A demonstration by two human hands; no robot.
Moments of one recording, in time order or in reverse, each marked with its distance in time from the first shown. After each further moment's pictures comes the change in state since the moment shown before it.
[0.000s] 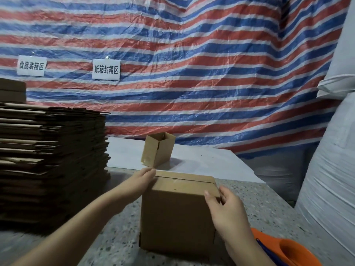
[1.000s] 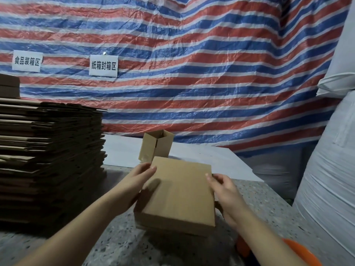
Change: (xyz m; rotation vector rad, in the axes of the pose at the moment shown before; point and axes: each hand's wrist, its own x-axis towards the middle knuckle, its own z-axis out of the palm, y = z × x) left_hand 0.018 -0.023 0.005 -0.417 -0.052 -0.037; right_hand 0.074 0.020 -0.001 0.332 -0.249 0.086
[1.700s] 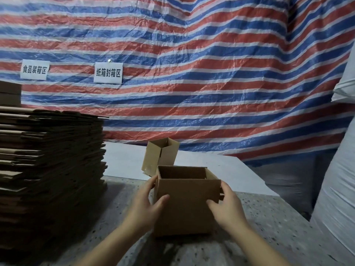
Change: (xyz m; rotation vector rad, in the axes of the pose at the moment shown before) left_hand 0.045 -0.044 0.018 0.338 0.253 0.426; right_hand 0.065 0.020 0.019 -0.586 0.184 -0.161
